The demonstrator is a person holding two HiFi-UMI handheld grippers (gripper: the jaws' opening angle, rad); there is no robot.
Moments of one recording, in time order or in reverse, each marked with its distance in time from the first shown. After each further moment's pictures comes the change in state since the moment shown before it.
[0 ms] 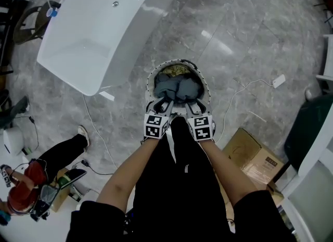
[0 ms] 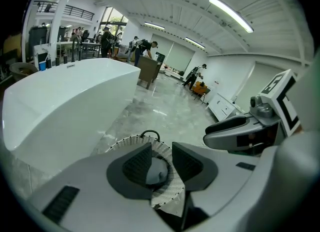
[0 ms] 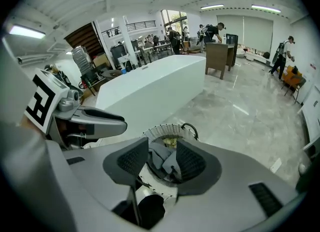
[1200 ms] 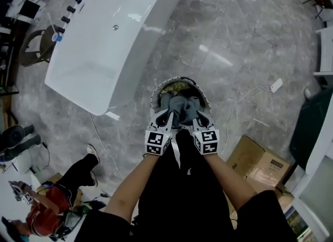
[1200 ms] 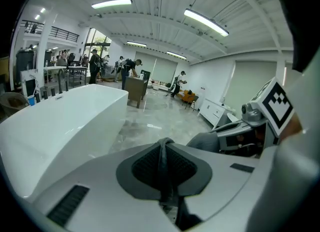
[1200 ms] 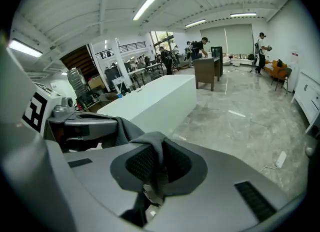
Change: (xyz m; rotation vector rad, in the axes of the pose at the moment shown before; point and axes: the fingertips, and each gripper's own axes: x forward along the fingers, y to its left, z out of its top) left arm -0.065 -0.030 0.106 0.190 -0.173 -0.043; right arm -0.071 0.000 0.074 0.125 -0.207 -0.022
